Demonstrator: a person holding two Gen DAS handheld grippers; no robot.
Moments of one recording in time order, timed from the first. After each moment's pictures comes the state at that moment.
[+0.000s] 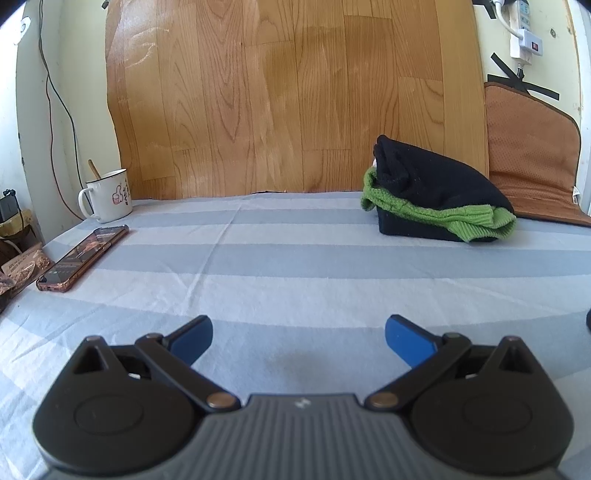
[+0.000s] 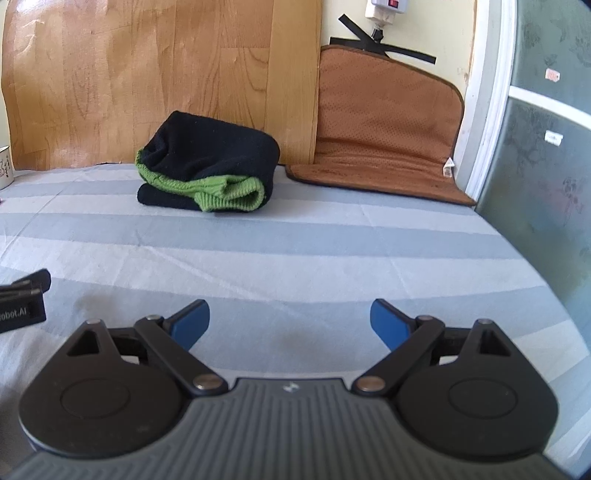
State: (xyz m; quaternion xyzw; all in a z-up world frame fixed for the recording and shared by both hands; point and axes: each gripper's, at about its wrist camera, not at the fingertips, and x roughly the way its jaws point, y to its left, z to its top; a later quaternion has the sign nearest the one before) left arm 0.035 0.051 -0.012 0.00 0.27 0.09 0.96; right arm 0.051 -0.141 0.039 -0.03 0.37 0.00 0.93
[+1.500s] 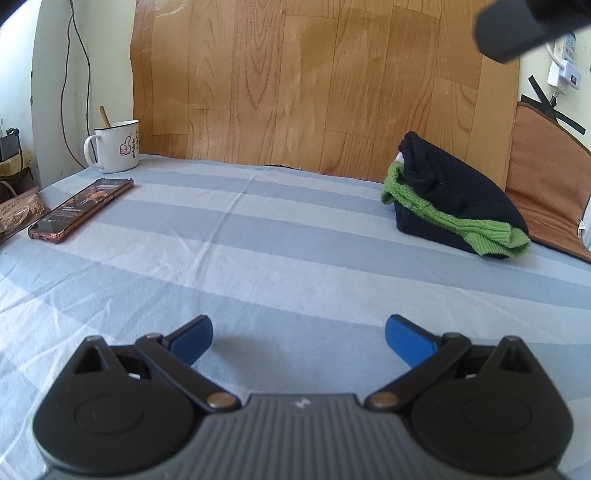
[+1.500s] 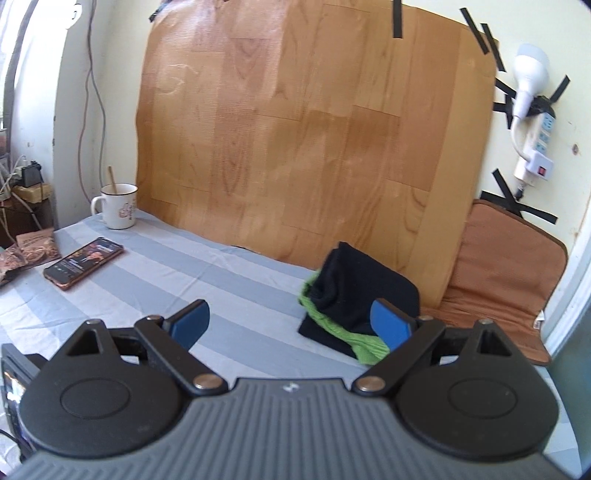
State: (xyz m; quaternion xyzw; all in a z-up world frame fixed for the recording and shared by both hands) left arm 0.041 0.077 -0.016 -0.08 0.30 0.10 0.94; right arm 0.064 -0.020 0.148 -0.09 0.27 0.18 0.94
